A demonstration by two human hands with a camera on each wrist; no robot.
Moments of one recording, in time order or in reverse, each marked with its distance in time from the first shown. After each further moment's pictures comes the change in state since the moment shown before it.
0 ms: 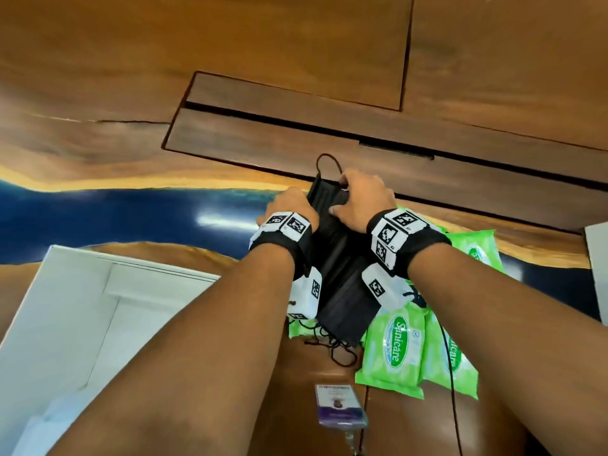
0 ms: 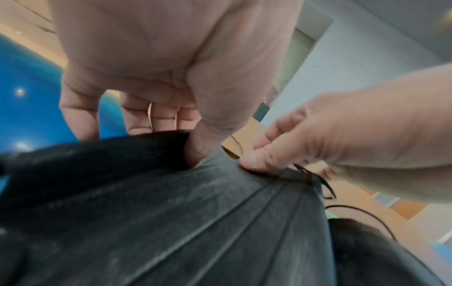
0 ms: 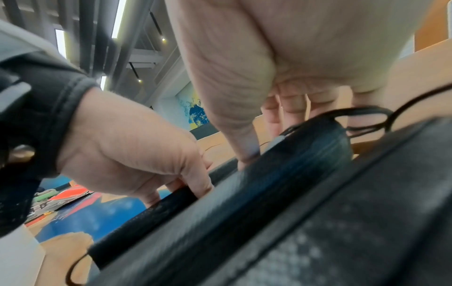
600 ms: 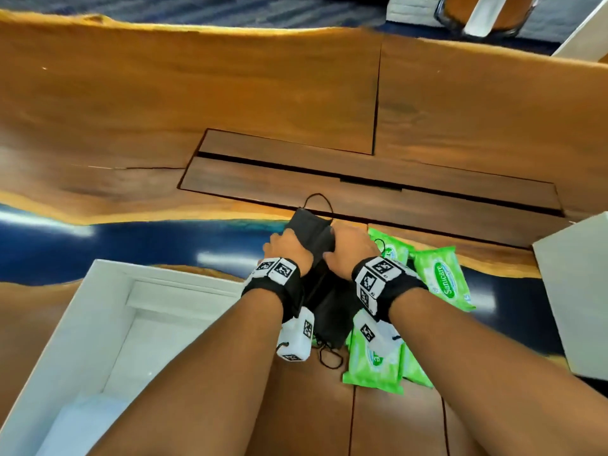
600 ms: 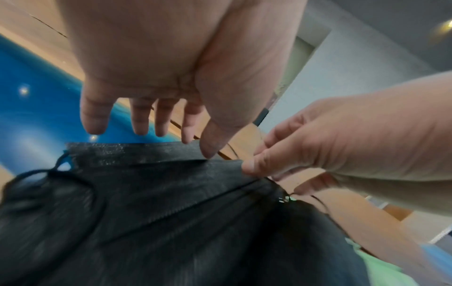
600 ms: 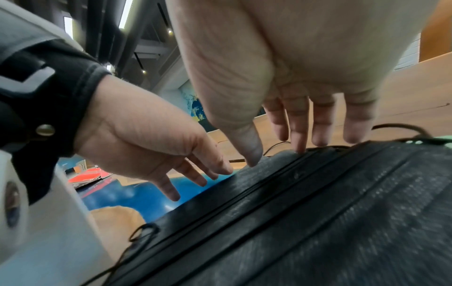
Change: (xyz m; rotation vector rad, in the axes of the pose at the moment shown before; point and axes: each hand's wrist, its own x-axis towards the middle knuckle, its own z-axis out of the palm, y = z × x) left_hand -0.056 -0.010 0.001 0.069 -0.015 0.055; right_hand -0.067 0.002 -0.003 0.025 -0.007 -0.018
